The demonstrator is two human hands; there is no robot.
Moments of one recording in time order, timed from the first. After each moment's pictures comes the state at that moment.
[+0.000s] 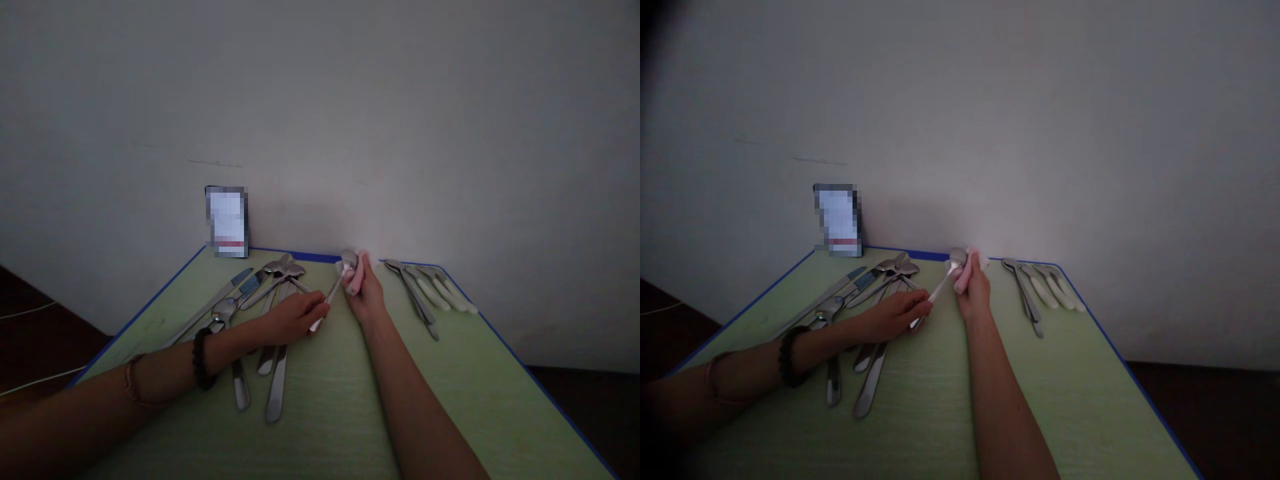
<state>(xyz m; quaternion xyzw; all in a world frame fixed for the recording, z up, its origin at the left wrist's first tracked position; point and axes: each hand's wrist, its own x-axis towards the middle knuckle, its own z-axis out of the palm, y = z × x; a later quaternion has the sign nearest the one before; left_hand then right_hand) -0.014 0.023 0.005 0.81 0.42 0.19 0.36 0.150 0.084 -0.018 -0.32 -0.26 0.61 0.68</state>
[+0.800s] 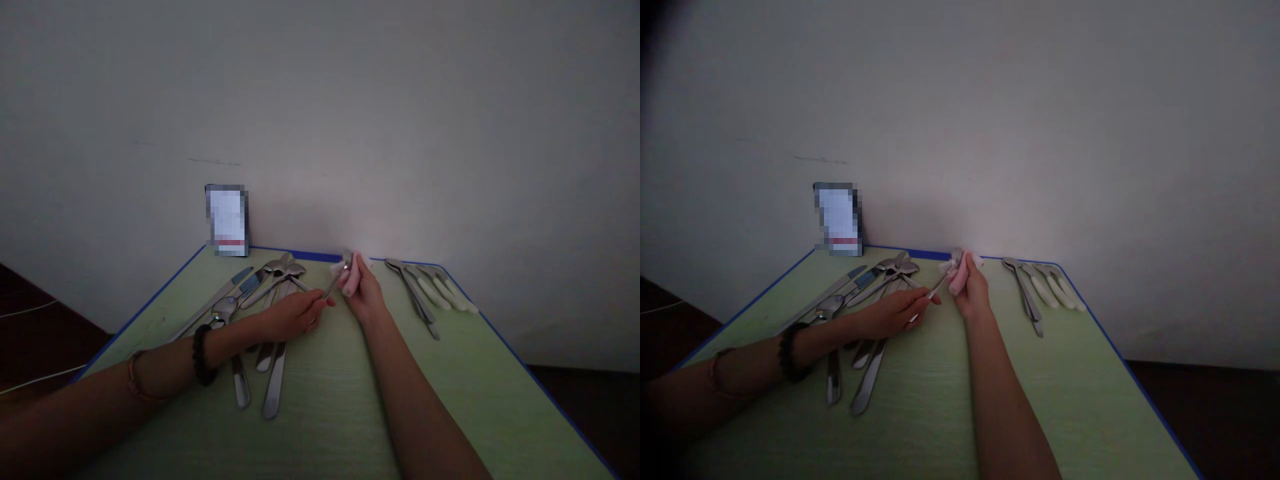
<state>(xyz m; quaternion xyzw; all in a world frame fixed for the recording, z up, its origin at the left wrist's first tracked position) -0.017 0.025 0.004 0.82 0.40 0.17 0.38 0.149 0.081 -0.009 -0.30 -0.15 0.70 0.63</state>
